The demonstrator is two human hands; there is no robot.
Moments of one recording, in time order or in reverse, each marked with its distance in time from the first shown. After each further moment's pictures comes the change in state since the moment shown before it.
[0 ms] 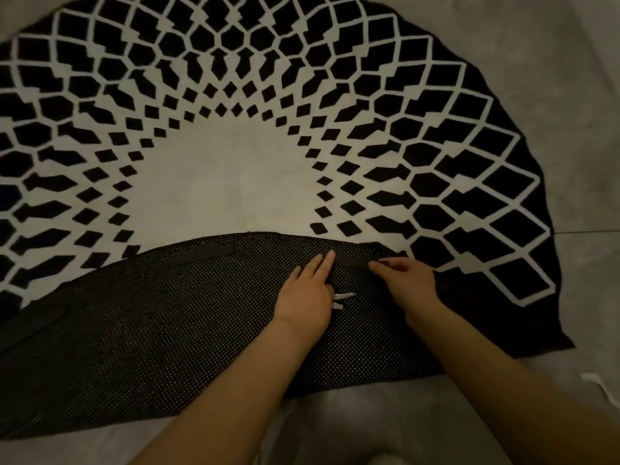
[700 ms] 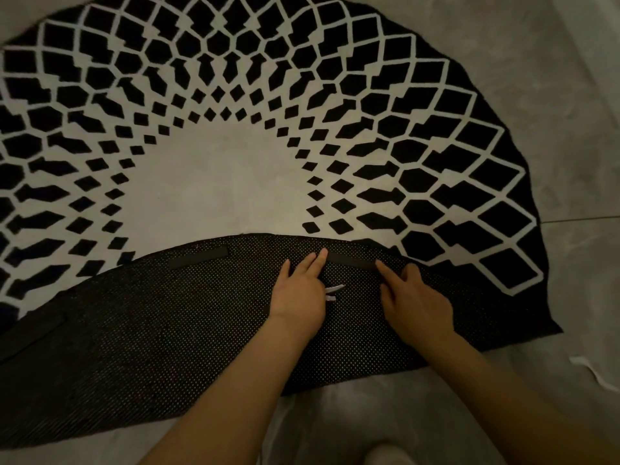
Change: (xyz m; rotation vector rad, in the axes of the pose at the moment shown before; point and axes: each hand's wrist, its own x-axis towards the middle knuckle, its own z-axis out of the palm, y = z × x) left_hand 0.003 0.002 0.000 0.001 0.022 -0.054; right_hand -0.014 0.044 -0.026 -1.130 0.109 -0.561
